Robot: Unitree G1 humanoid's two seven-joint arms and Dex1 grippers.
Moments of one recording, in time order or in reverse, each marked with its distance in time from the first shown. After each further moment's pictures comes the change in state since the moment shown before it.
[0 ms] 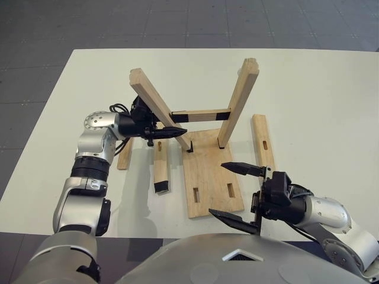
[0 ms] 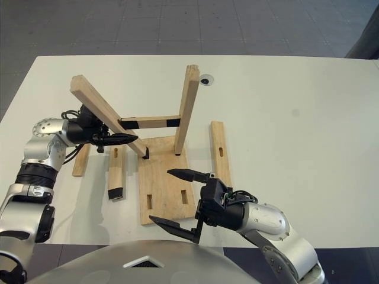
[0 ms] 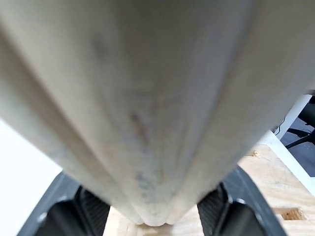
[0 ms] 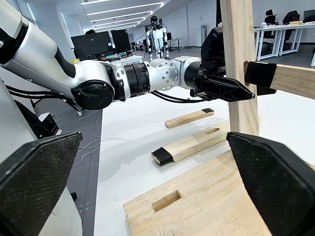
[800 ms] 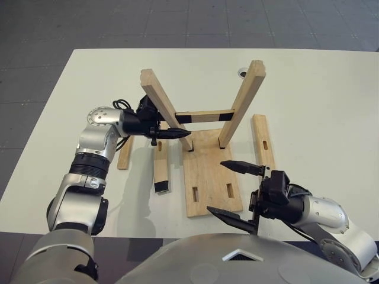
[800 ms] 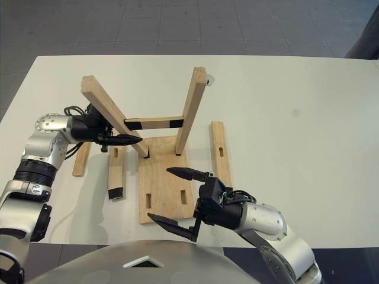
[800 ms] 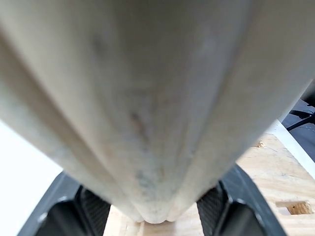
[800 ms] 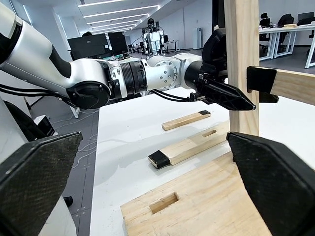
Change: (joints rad) left arm -0.034 0.029 -0.096 -0.013 -0.001 -0.024 0.045; right arm -0.004 0.027 0.013 0.000 -0.016 0.000 -0.030
